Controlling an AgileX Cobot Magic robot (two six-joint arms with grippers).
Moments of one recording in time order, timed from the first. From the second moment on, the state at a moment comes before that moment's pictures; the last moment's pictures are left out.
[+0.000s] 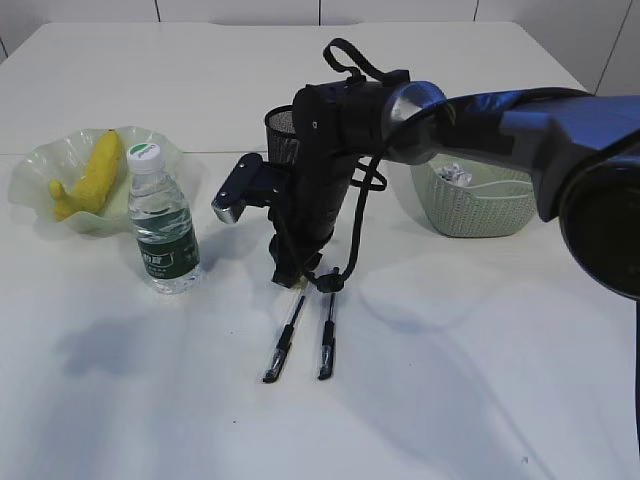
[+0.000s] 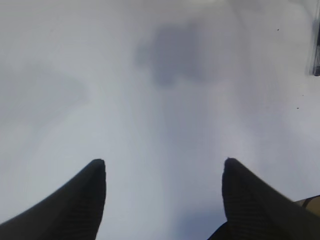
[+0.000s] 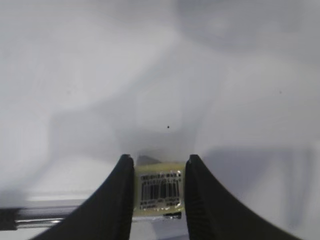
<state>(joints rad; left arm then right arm) -0.03 1.20 -0.86 -0.21 0.96 0.13 0.55 2.43 -2.03 0.12 1.00 -0.79</state>
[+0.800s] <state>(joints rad) -0.03 1.20 -0.86 -0.22 0.96 0.14 0.53 2.38 -2.21 0.16 1.03 -0.77</state>
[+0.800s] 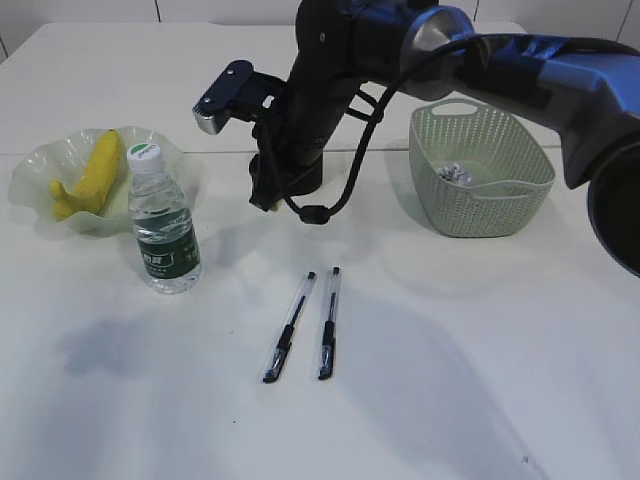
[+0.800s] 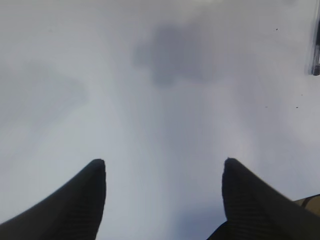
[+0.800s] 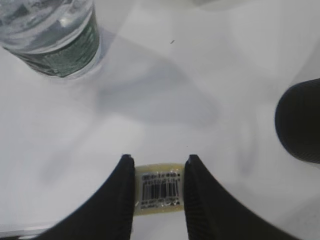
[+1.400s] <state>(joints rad) -0.03 1.20 -0.86 -0.22 0.96 0.14 0.44 2.38 -2.24 0.19 0.93 -0.75</state>
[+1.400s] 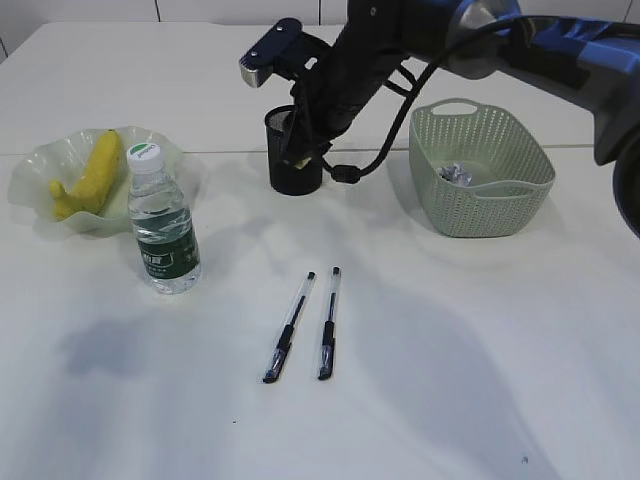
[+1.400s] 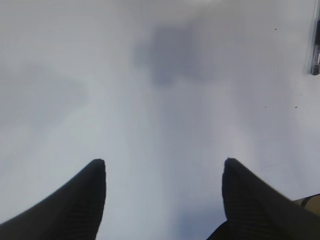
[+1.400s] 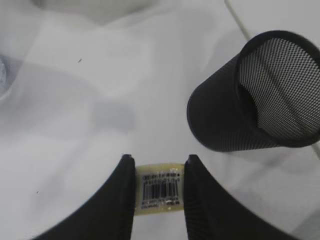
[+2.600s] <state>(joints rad) -0.03 1.20 -0.86 -0.22 0.96 0.14 0.36 2.42 -2.24 0.53 0.53 -0.76</state>
